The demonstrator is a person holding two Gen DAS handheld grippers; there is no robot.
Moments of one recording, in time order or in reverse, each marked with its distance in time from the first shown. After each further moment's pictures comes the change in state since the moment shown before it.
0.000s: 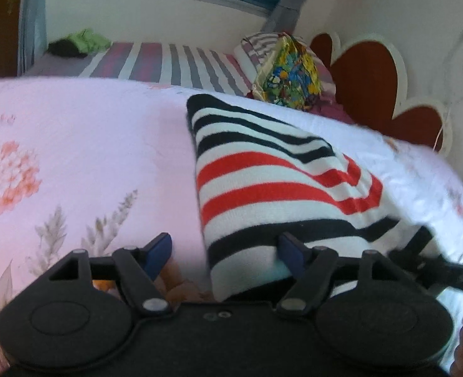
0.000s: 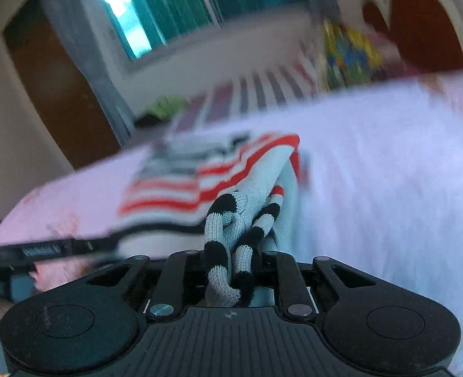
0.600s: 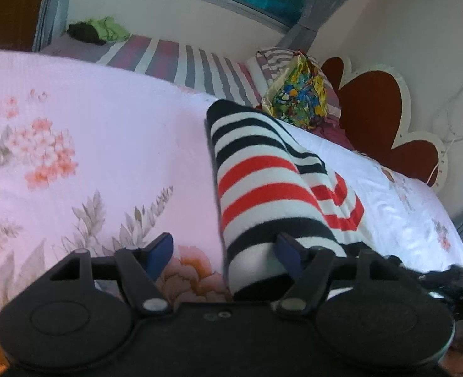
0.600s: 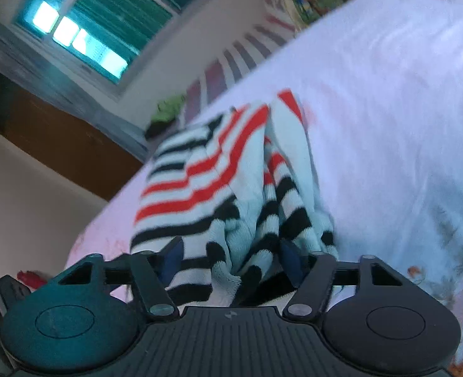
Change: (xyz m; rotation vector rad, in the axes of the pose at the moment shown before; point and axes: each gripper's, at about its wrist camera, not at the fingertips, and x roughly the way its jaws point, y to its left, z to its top) left arm -0.020 0.053 -0.006 -0.171 -0.022 -0.061; right arm 0.001 -0.008 0.015 0.328 0.085 0.152
